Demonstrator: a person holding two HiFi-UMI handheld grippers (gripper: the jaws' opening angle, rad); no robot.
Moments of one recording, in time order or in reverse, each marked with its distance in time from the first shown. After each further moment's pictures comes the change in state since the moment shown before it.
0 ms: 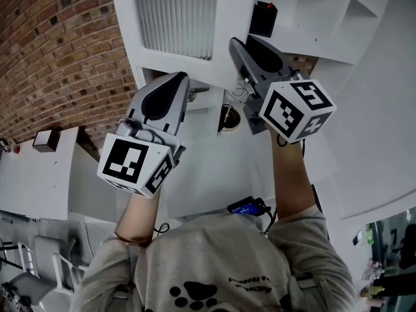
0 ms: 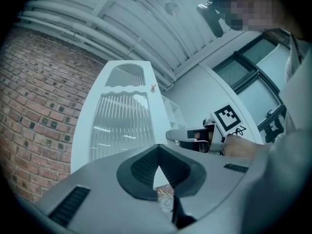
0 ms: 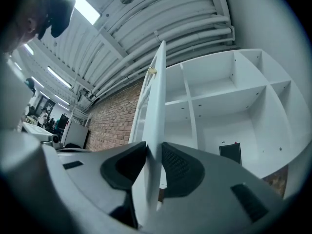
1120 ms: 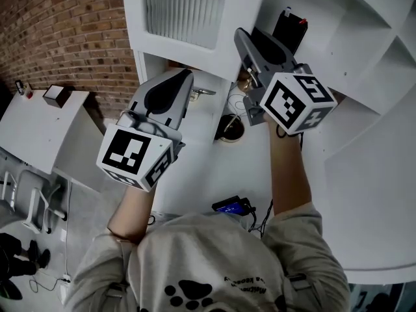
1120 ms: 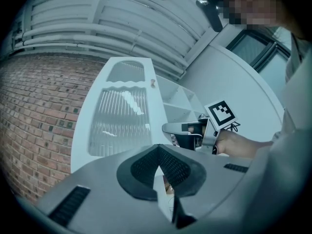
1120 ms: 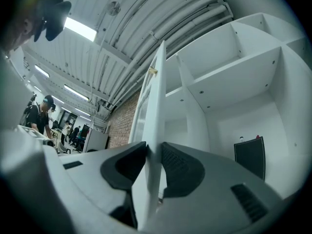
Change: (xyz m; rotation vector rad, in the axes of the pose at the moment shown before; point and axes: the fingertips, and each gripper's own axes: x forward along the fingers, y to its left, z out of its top) left arm 0.057 -0.016 -0.039 0.060 0.070 0.269; right arm 0.043 -0.066 -0.020 0.071 -0.026 0.262
